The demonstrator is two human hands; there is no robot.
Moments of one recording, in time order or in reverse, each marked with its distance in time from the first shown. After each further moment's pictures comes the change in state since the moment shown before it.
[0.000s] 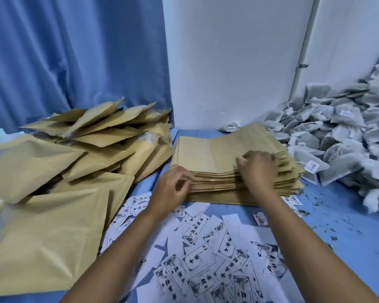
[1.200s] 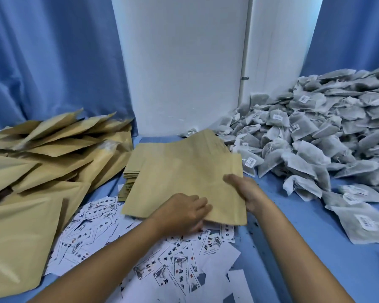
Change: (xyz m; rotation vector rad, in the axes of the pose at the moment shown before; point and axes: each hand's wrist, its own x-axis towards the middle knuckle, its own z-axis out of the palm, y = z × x) left_hand -0.002 0.133 0.075 0.523 -0.430 0.736; right_hand -0.059 0.107 -0.081 1.391 -0.489 0.689
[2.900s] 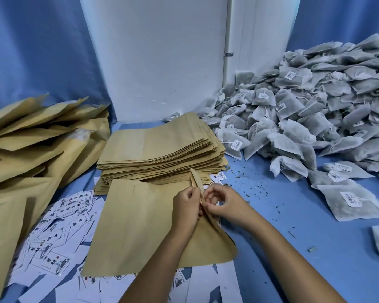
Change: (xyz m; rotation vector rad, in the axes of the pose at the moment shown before) left_hand 0.049 0.061 0.061 -1.221 0.307 -1.398; right_hand -0.037 0.050 -0.021 -0.582 -0.292 -0.339
